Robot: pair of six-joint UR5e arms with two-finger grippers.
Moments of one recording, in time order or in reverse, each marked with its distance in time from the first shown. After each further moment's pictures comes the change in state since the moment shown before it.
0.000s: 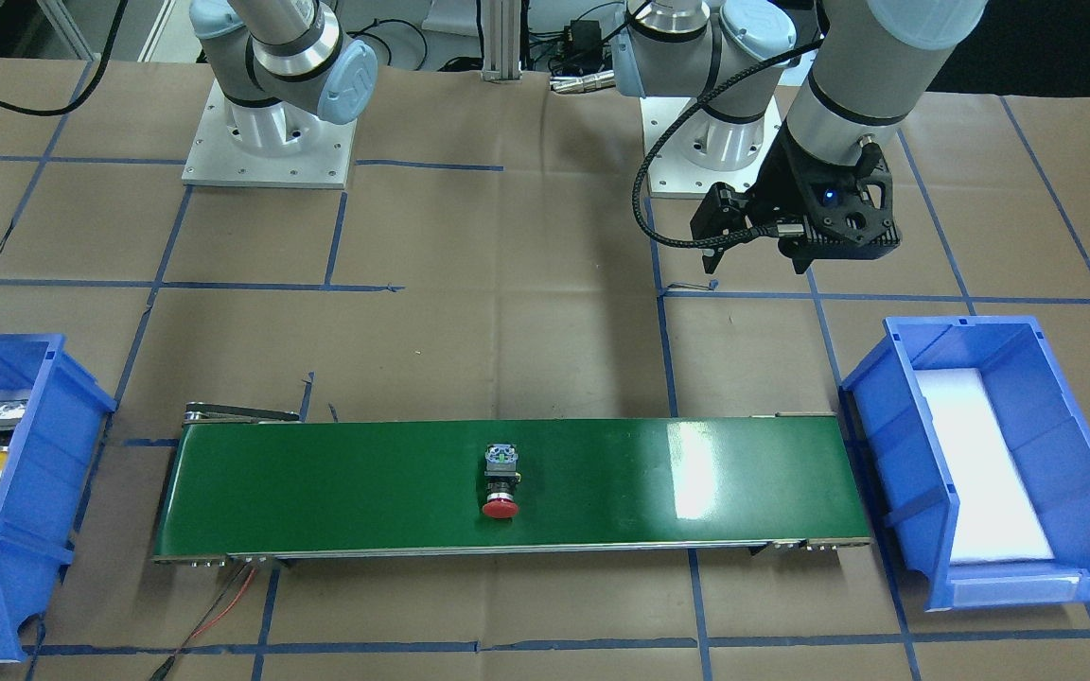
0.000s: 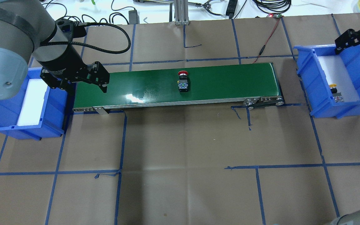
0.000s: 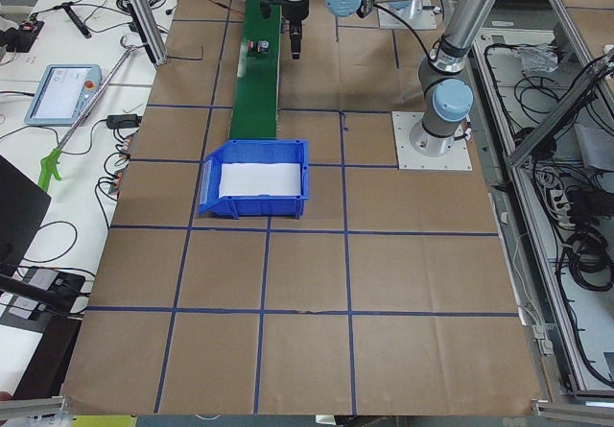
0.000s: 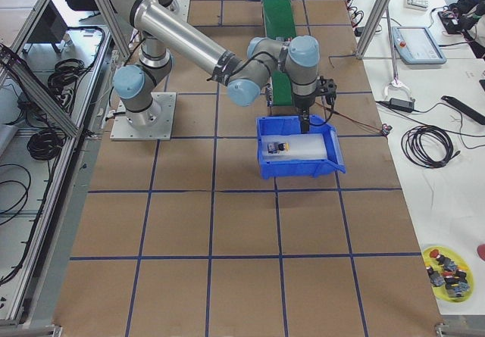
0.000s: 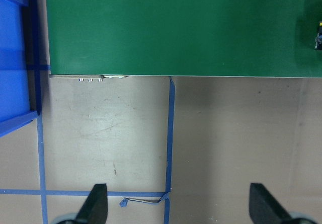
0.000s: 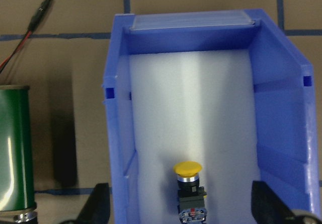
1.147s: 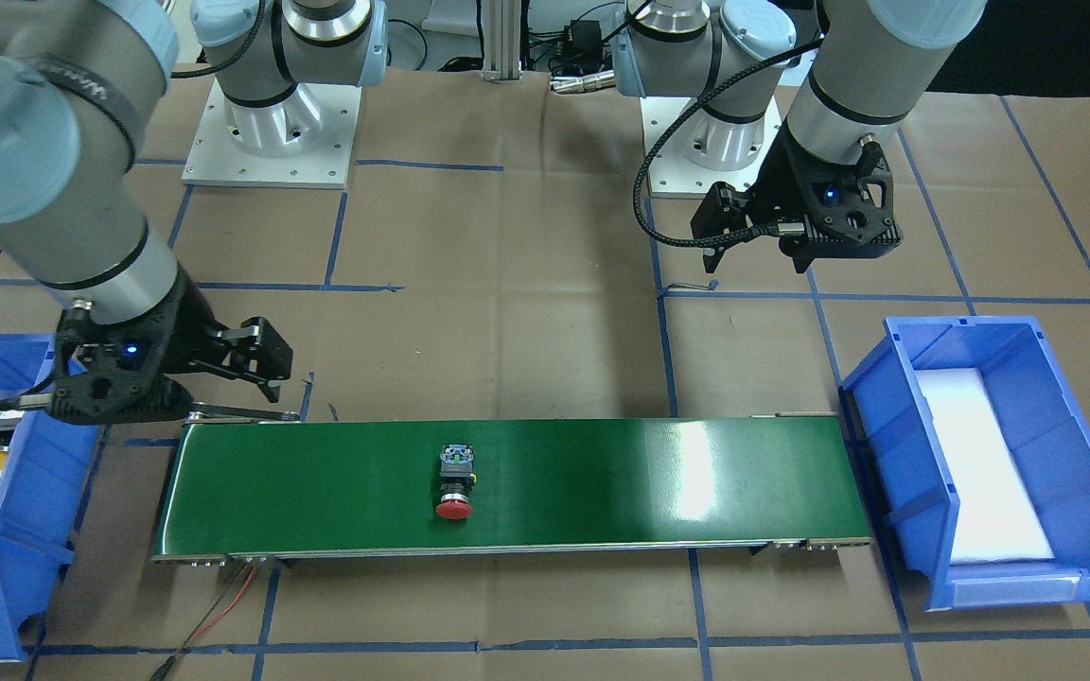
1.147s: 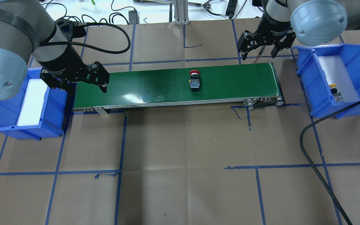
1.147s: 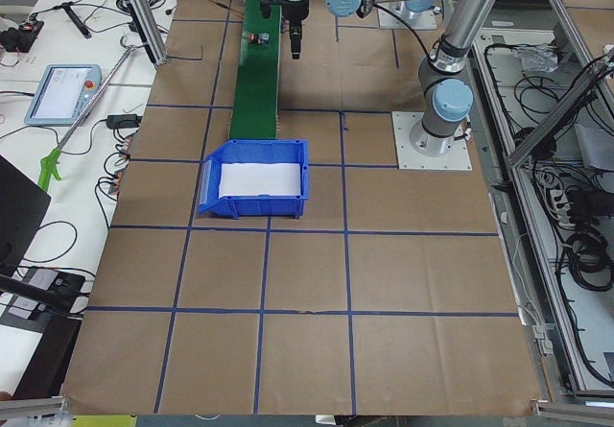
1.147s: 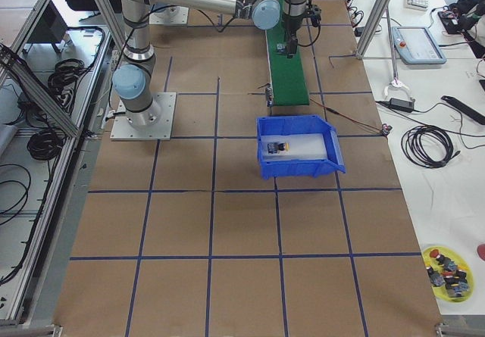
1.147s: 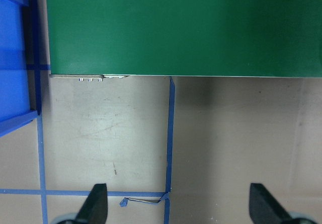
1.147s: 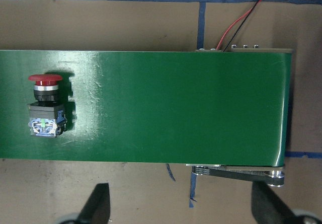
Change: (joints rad) left arm 0.000 -0.001 0.001 0.000 0.000 -0.002; right arm 0.506 -0.010 -0.053 0.150 -0.009 0.463
